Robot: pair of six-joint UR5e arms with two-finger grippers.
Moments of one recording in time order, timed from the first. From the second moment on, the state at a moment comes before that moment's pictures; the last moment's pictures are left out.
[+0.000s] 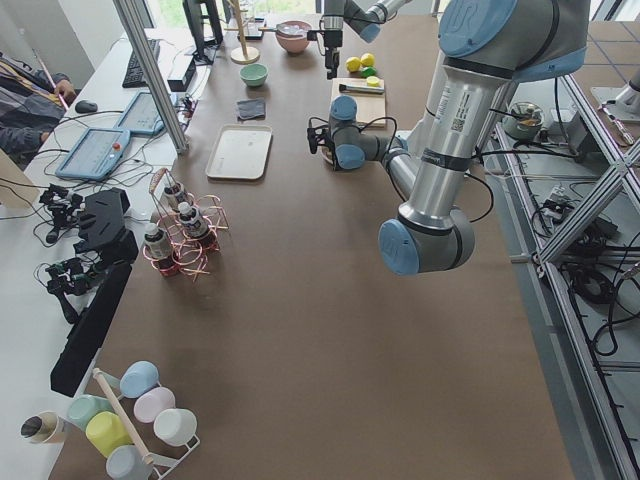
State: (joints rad) left arm -0.45 -1.98 -1.80 -2.05 -1.88 -1.57; right arm 0.73 -1.43 1.96 -0.94 2.24 1.51
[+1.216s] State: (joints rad) left arm -0.38 -2.02 -1.74 -2.06 -1.79 -1.61; right arm 0.73 -1.44 1.96 -0.94 2.24 1.51
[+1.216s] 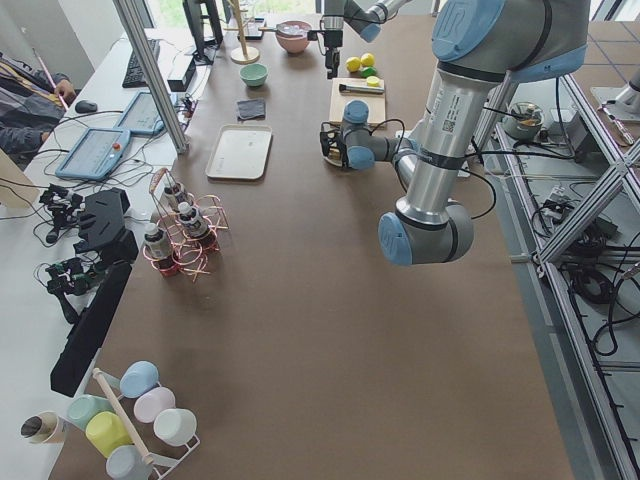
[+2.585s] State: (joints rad) left arm -0.45 -2.04 -1.77 -2.06 -1.80 -1.63; right arm 0.76 -1.44 1.96 -0.94 2.25 1.51
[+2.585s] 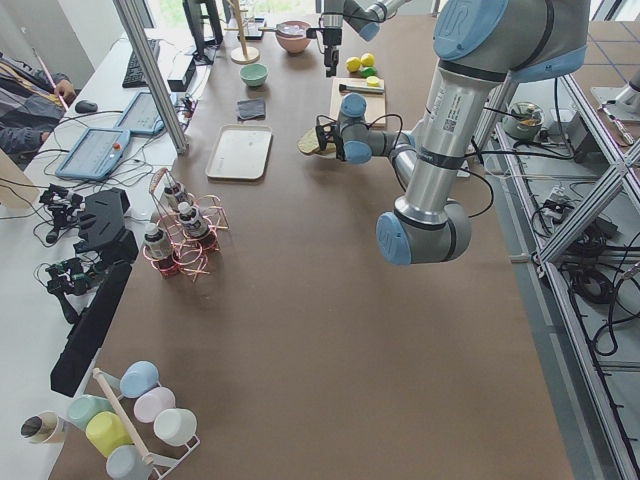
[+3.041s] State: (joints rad) left arm -0.59 -2.15 -1.64 -2.08 -1.81 -1.56; right arm 0.79 -1.44 1.96 -0.94 2.27 1.51
